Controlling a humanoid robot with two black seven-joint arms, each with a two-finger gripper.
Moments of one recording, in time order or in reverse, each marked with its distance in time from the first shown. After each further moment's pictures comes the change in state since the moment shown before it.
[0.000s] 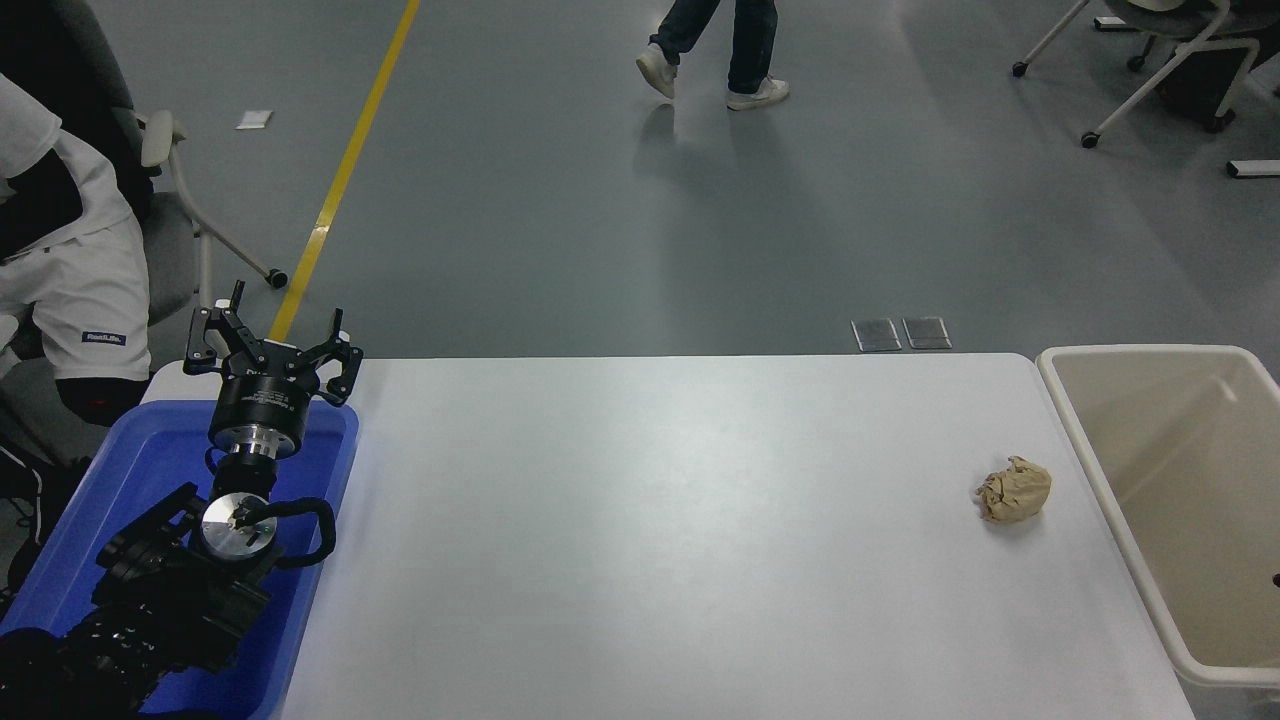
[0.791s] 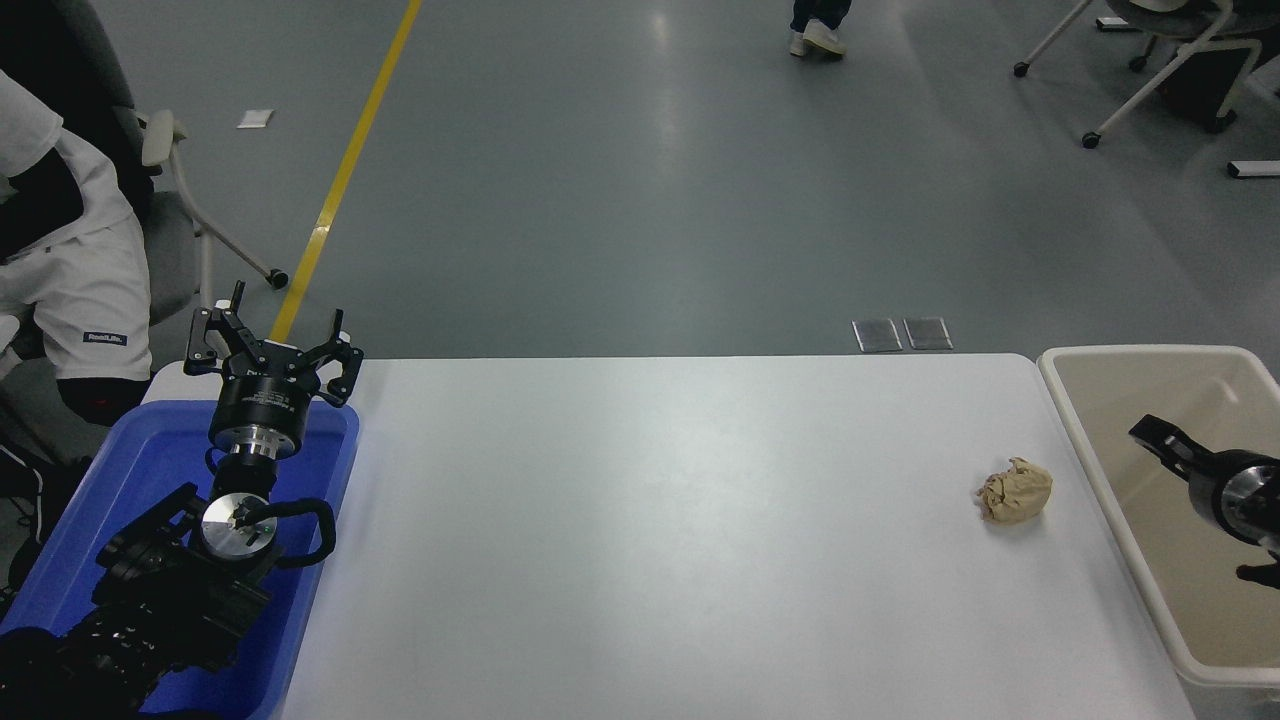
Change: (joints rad) left arm 0.000 0.000 0.000 0.000 0.001 -0.002 0.000; right arm 0.292 -0.278 -0.233 0.765 -0.388 0.018 -0.004
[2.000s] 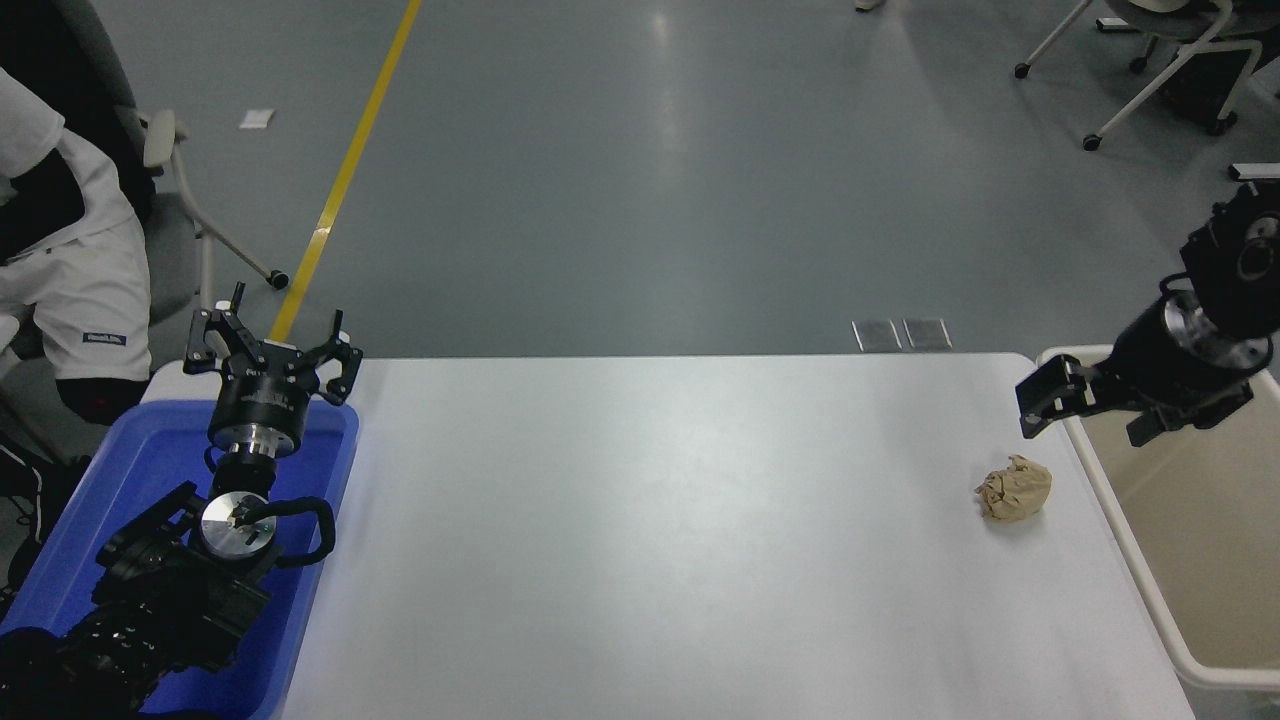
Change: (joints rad) left arm 0.000 0.000 0.000 0.000 0.000 0.000 0.000; right arm 0.948 0.198 -0.632 0.292 0.054 0.890 0.003
